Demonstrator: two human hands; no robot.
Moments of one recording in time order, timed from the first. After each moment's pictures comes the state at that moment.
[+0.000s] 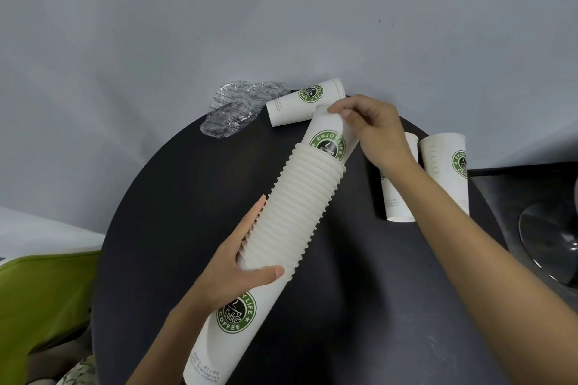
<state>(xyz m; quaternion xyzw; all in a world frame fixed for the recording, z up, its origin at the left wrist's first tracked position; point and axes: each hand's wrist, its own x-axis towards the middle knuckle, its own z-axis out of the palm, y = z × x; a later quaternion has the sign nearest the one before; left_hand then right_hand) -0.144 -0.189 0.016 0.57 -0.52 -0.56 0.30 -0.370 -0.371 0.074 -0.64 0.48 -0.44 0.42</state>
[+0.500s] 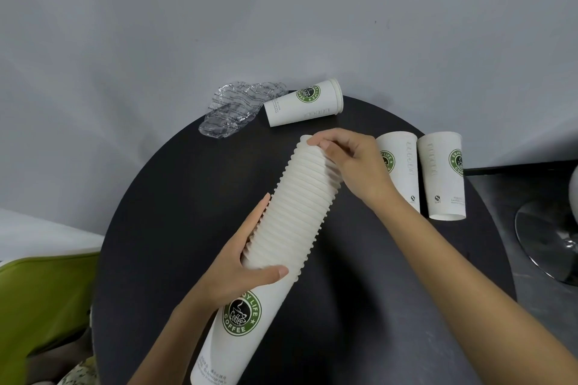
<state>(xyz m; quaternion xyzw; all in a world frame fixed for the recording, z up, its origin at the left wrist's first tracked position) -0.149 -0.189 0.018 0.54 -0.52 -0.58 0.30 -0.352 -0.325 0.069 -0.62 0.47 -0.40 0.48</state>
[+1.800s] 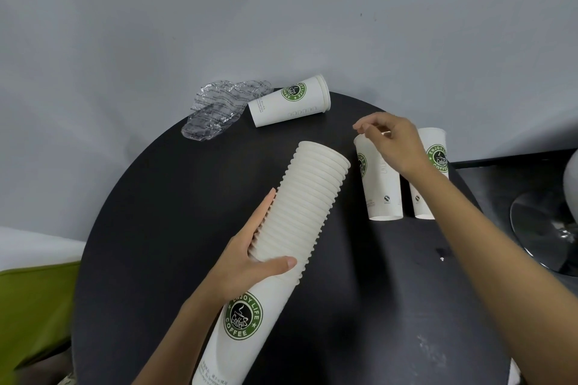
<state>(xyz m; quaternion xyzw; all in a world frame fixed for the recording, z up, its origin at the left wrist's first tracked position) -0.183 -0.215 0.012 0.55 -0.50 -0.59 0.30 -0.443 -0.390 0.031 -0.67 0.58 -0.32 0.33</state>
